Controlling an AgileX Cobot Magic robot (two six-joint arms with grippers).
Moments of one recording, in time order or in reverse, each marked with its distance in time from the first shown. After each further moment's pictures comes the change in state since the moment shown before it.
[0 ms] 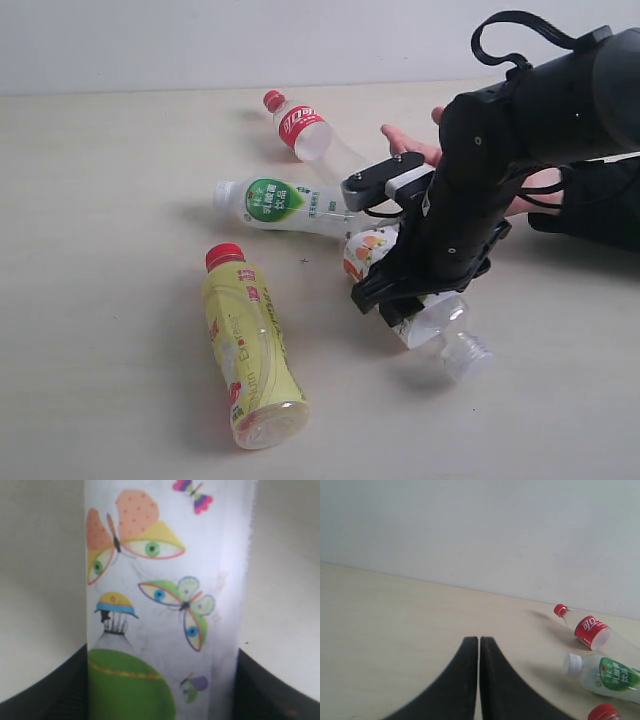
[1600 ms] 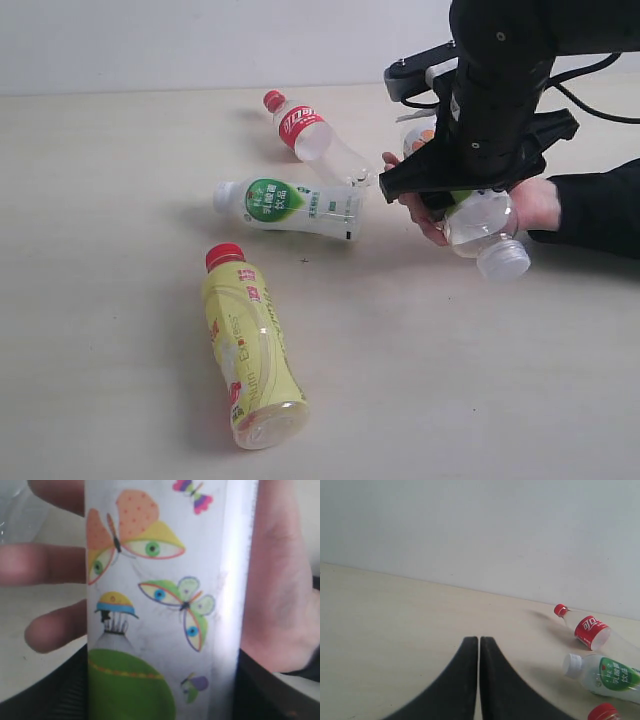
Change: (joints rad) left arm 0.000 0.000 0.000 0.000 0.000 0.000; right arm -0.026 -0.067 -0.219 -0.385 0.251 0.462
